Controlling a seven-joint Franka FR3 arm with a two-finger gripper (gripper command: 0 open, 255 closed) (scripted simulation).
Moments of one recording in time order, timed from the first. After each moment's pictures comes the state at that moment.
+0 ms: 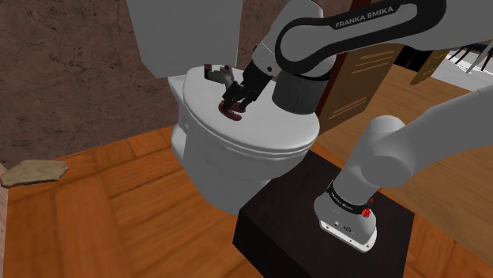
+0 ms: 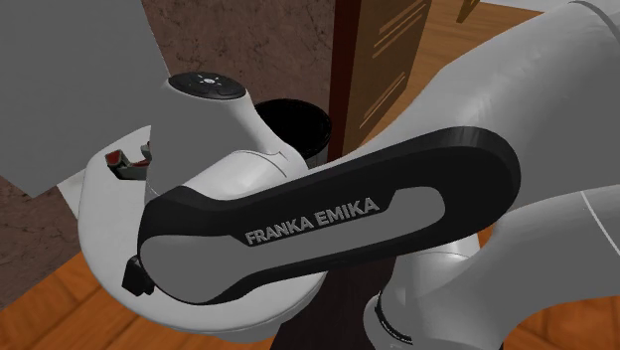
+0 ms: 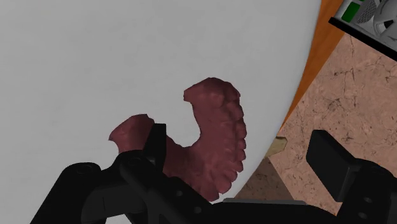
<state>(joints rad) 0.19 -0.61 0.12 -2.73 0.46 2.49 -0.03</state>
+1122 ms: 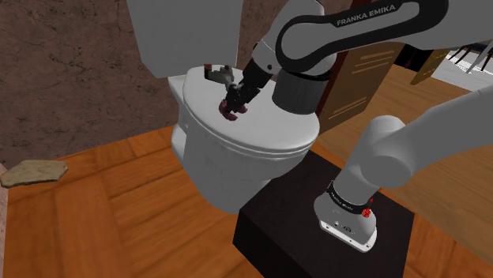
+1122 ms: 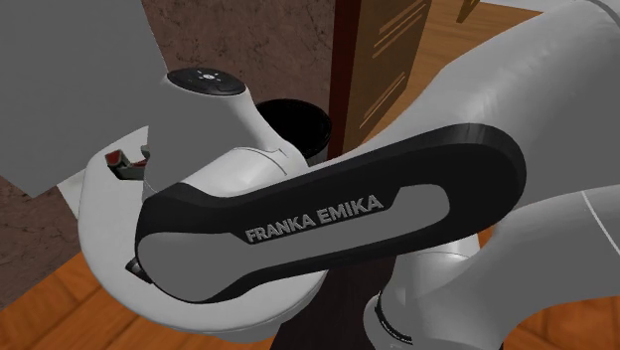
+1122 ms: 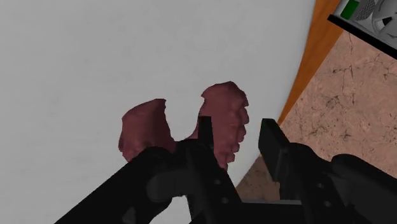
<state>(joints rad) 0.19 -0.62 0.12 -2.72 0.46 2.48 -0.03</state>
